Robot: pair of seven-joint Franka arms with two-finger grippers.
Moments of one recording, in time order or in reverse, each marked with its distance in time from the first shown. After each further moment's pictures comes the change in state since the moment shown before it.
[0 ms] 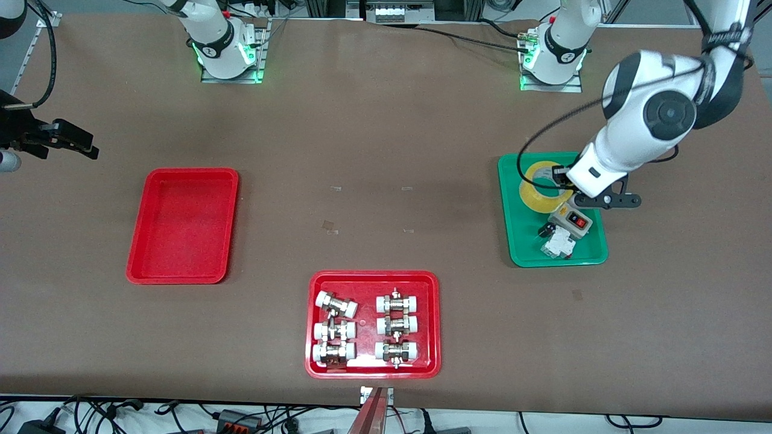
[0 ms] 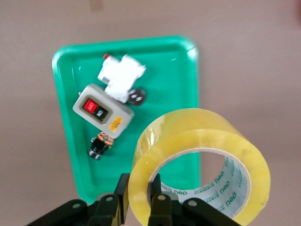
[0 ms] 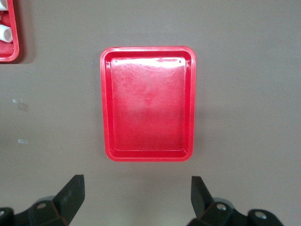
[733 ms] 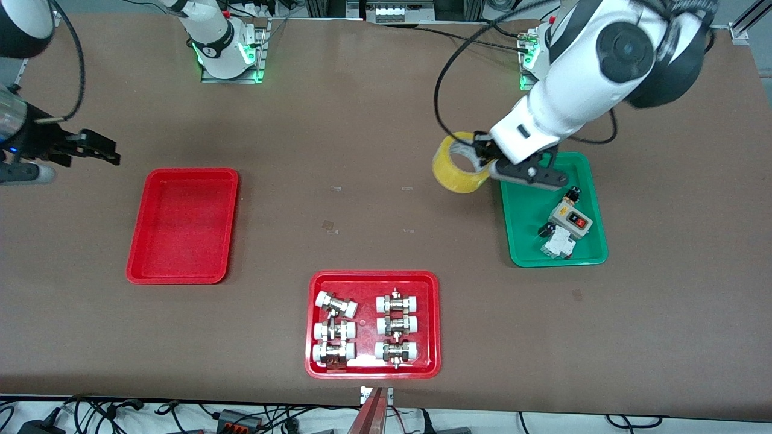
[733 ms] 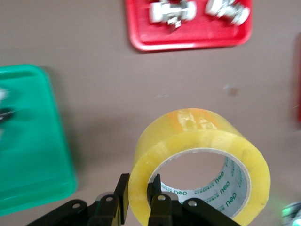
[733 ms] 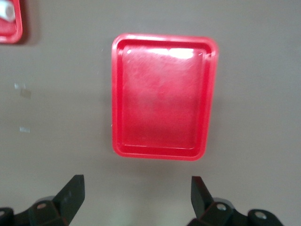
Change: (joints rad) left arm -0.091 0.205 -0.174 0.348 -0.217 -0.024 -0.151; right arm 0.069 0.081 0.009 -0.006 0.004 -0.006 -0.002
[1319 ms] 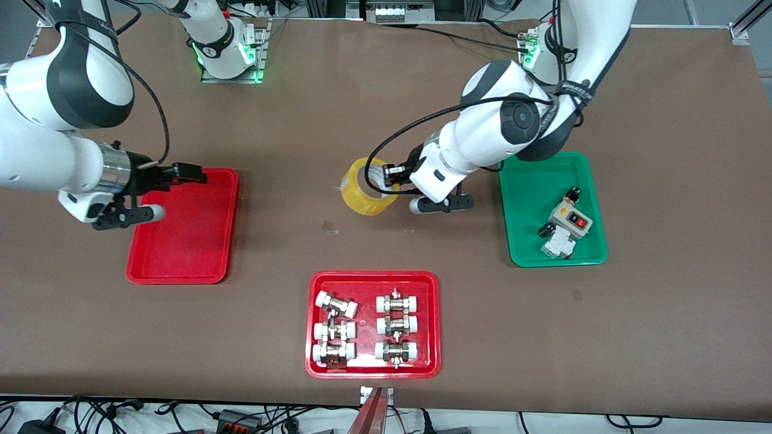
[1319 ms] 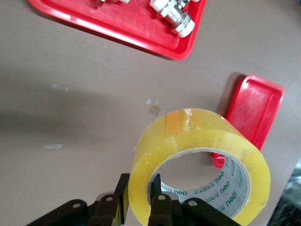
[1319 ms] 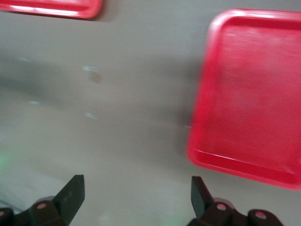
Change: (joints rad) left arm -0.192 0.225 -0.007 0.061 -0.146 0.357 -0.359; right arm 0.104 0.180 0.007 0.048 0.305 0.008 -0.012
